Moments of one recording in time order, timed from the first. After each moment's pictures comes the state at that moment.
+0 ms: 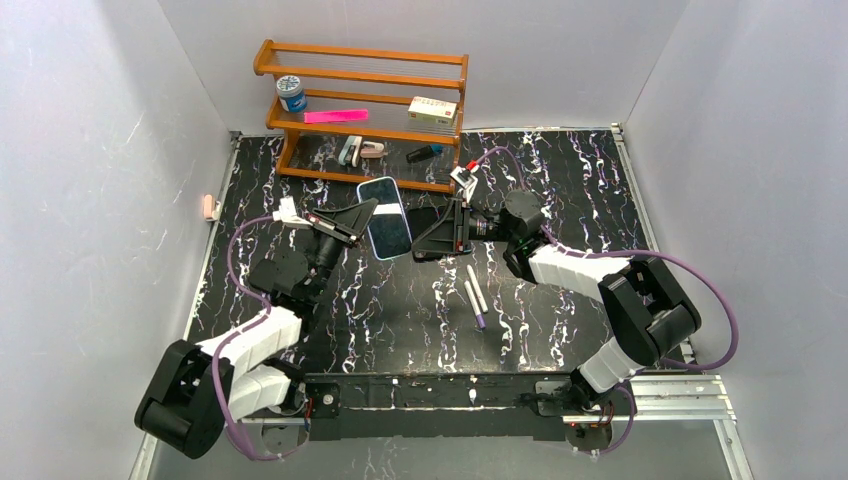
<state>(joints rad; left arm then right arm) -0.44 1.09 0.33 1.07 0.03 -1.25 0.62 1.56 0.80 0.93 -0.95 1.04</state>
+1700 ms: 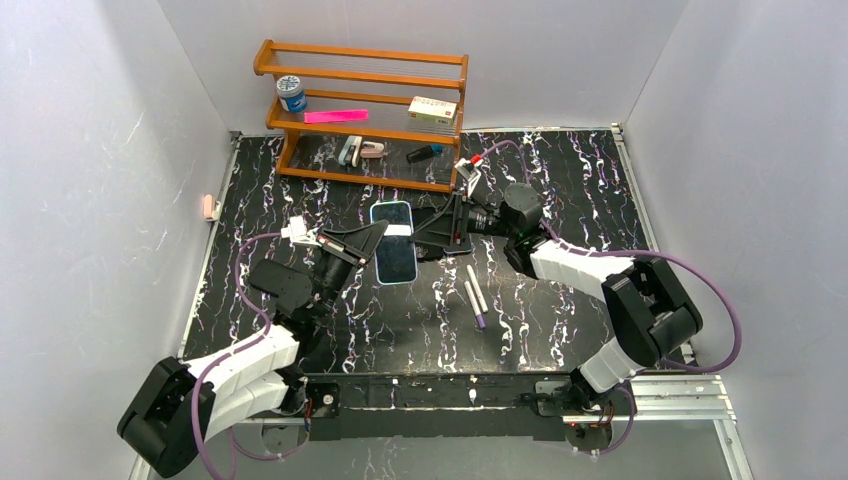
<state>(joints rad) -0.61 0.96 0.23 1.05 -0.11 -1.17 0.60 1.55 0.83 0.81 -0.86 0.89</state>
